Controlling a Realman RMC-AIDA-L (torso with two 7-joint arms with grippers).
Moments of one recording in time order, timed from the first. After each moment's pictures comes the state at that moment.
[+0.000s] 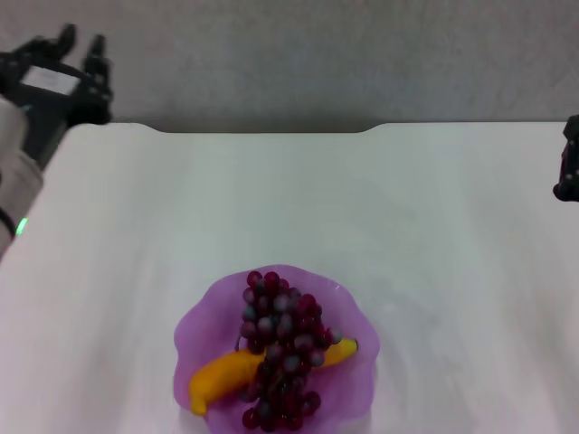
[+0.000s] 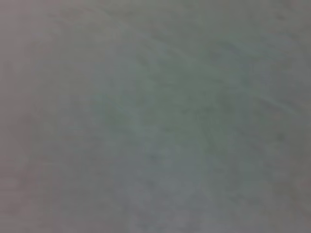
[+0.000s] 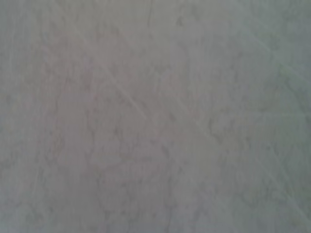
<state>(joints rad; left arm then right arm) 0.01 -2.03 -1.21 -1.55 2.15 0.25 0.99 0.00 2.01 -1.91 -1.09 0.33 -0.62 -0.10</state>
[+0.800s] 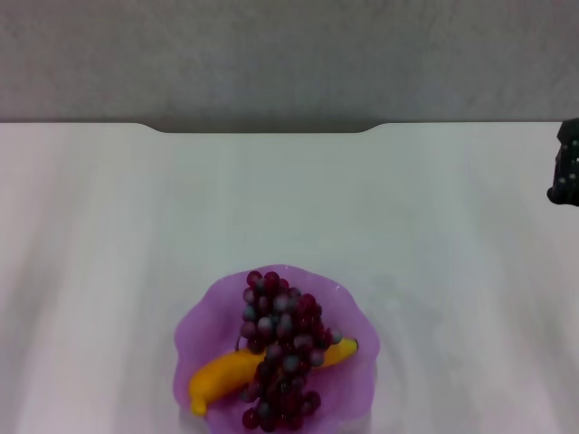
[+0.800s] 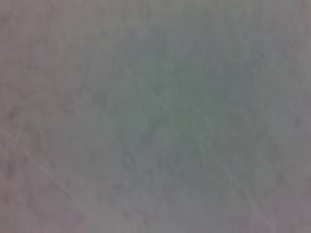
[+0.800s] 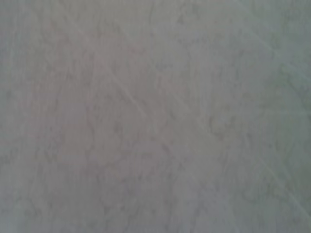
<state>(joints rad) -0.18 -1.96 -1.29 -0.94 2.32 0.61 0.18 0.04 2.01 -1.91 -1.00 0.34 -0.67 -0.09</state>
